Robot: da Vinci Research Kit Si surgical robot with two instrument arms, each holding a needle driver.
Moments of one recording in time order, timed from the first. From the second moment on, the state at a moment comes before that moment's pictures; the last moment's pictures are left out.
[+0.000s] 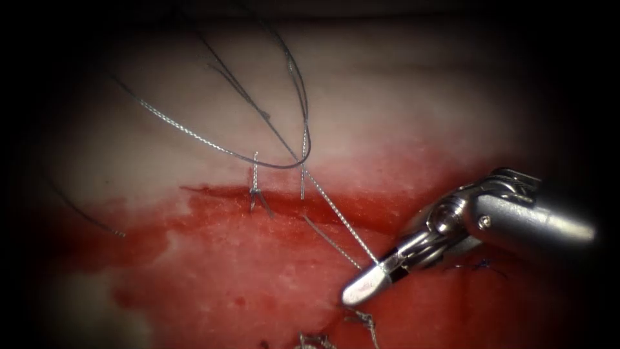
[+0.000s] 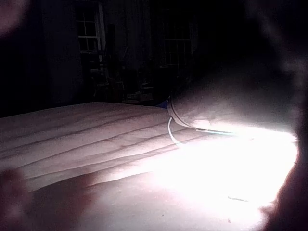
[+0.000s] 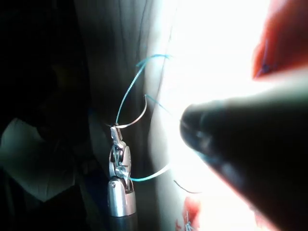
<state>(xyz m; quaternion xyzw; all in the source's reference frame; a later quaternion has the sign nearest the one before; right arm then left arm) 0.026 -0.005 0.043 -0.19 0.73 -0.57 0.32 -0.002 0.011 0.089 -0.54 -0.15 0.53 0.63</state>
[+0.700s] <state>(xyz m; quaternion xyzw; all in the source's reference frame) 0.021 0.002 0.041 -0.28 0.68 -0.57 0.36 -0.008 0.008 0.090 -0.53 -0.37 0.51 0.57</state>
